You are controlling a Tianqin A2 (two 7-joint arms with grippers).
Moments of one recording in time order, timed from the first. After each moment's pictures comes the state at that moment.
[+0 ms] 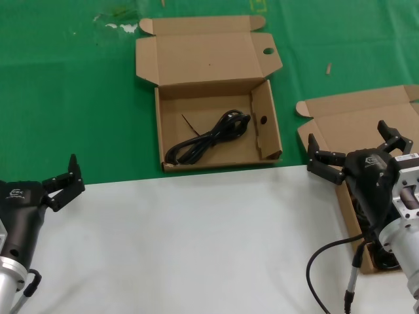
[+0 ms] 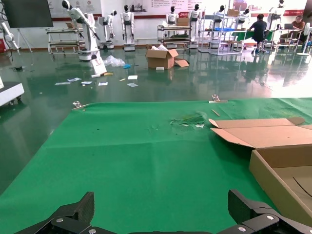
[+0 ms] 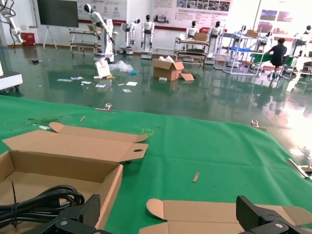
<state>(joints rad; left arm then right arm) 0.00 -0.30 1.60 -1.60 -1.80 0.00 0.00 0.02 0.31 -1.61 1.59 1.78 -0.02 -0.01</state>
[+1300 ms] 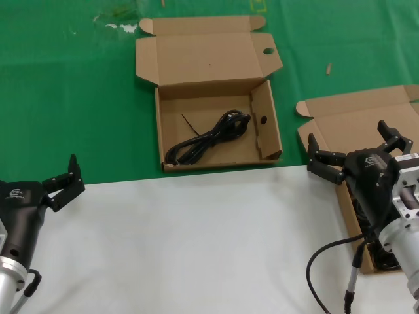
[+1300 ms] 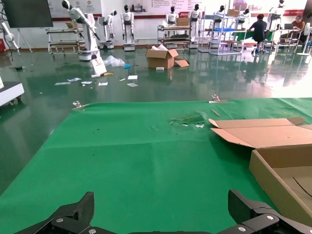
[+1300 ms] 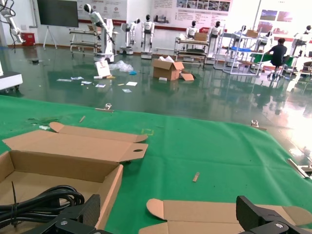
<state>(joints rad) 0.00 -0.30 1.60 -1.60 -1.80 0.00 0.00 0.02 0.31 -1.61 1.59 1.78 -0.02 -0.01</state>
